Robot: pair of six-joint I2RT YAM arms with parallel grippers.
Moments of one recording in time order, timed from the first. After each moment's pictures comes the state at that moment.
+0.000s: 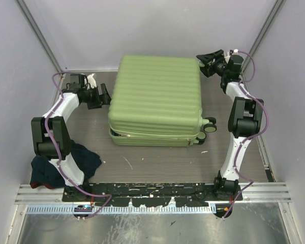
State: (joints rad) left arm 0.02 1.77 1.34 -0.48 0.49 -0.21; right arm -0.13 2.17 1.66 0.39 -0.68 1.26
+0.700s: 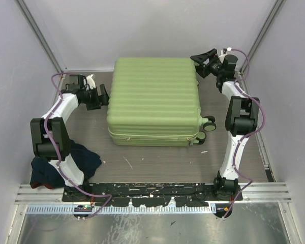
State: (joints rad) left arm 0.03 1.76 1.32 -0.49 0.49 -0.21; right arm -0.09 2.21 1.72 0.38 -0.71 1.16
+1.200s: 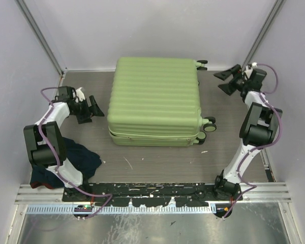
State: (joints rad) left arm 0.17 1.67 1.15 -0.54 0.50 -0.22; right arm -0.31 2.04 1.48 0.17 -0.81 0.87
